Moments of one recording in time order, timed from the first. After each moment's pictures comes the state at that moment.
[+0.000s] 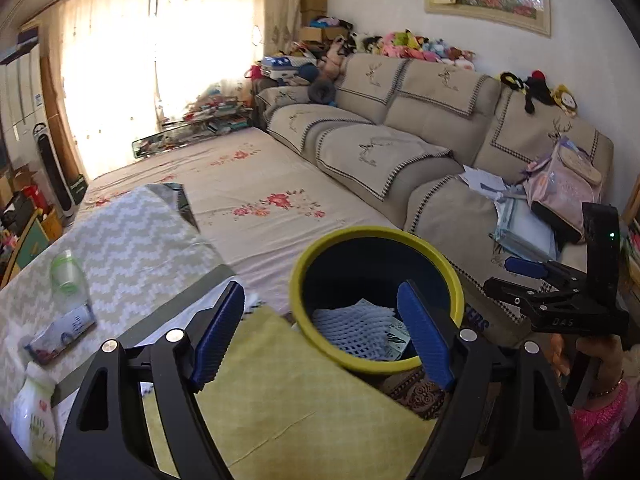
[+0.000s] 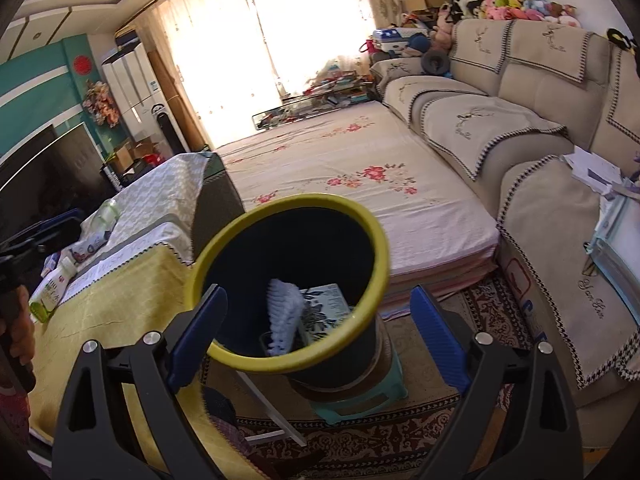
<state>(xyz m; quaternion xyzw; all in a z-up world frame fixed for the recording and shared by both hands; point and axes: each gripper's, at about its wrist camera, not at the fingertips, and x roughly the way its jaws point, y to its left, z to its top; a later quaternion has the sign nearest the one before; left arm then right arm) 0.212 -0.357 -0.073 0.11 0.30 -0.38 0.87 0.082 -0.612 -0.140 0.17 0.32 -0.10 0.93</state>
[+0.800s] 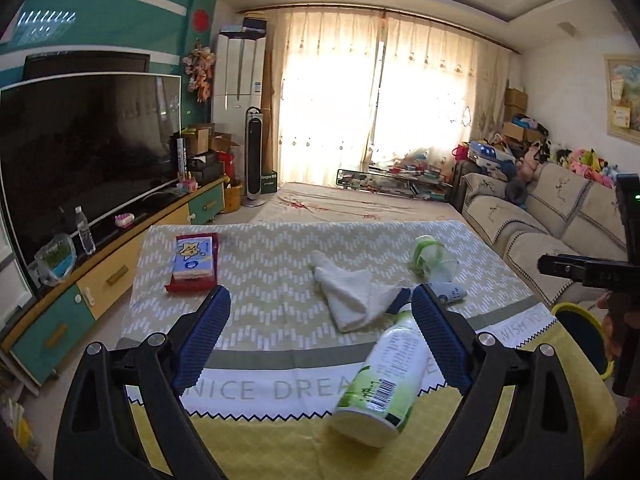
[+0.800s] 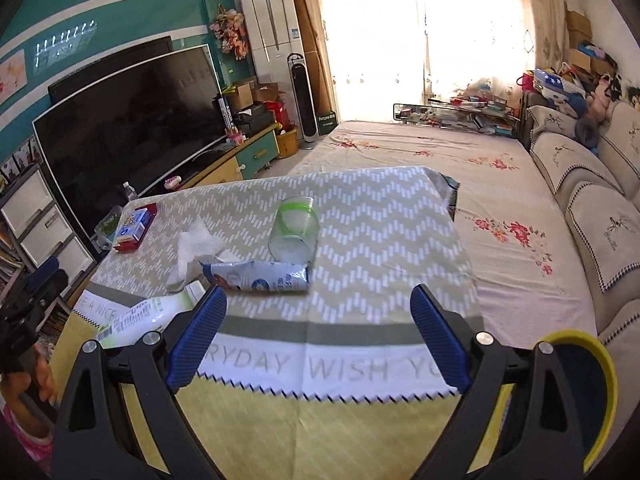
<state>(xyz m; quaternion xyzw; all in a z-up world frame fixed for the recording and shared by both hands) 0.251 0.018 -0.081 -0.04 0.22 -0.06 0.97 0.309 -0.325 -0.073 0.03 0.35 0.10 0.93</state>
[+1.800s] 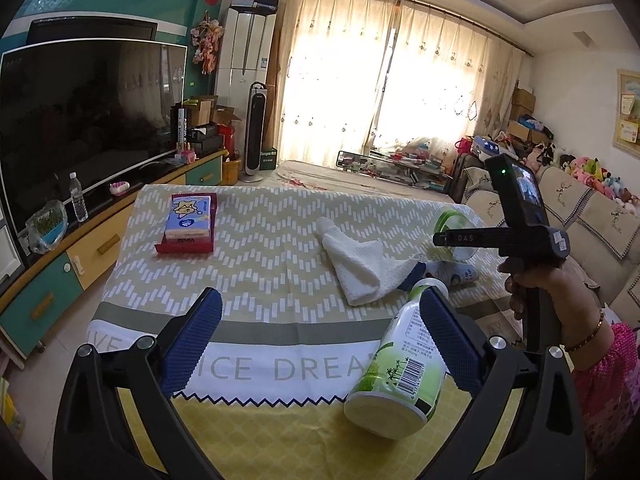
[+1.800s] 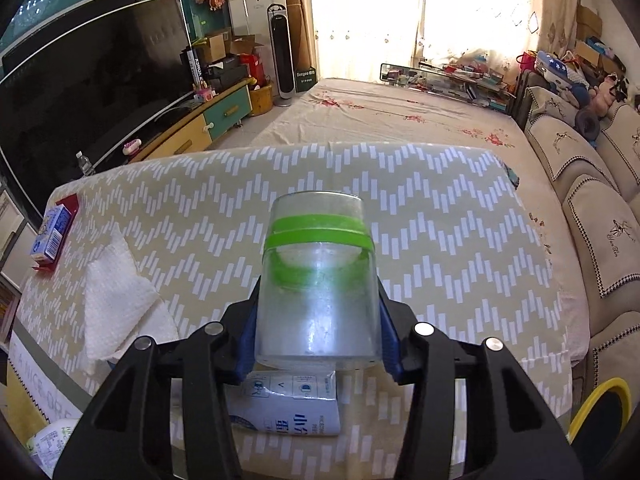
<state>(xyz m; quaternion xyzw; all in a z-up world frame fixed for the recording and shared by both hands) 0.263 0.012 -0.117 -0.06 0.26 -0.07 0.96 0.451 -0.277 -0.138 0.01 0.42 0.04 0.91</state>
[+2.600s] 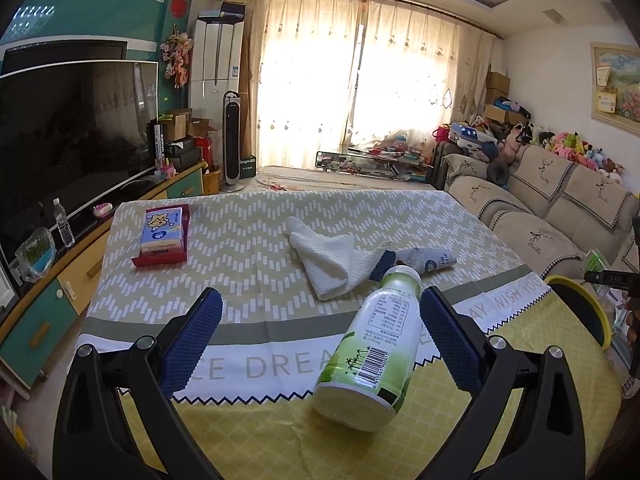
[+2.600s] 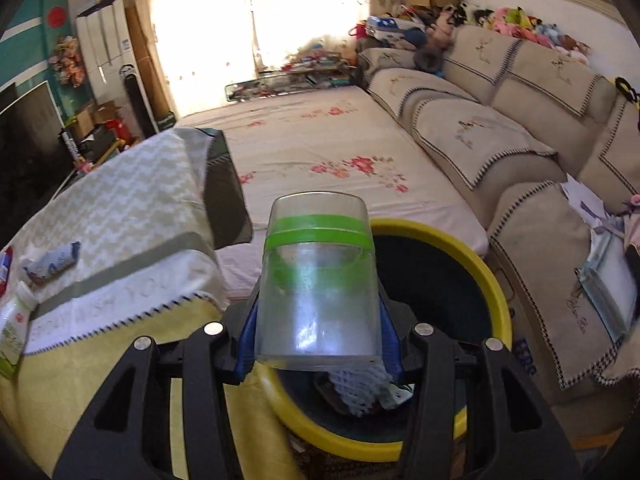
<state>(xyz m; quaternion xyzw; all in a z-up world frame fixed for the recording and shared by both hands) 0.252 -0.016 -0.117 -0.01 0.25 -0.11 0.96 0.227 -0.515 -0.133 0.11 0.39 -0.19 0.90</state>
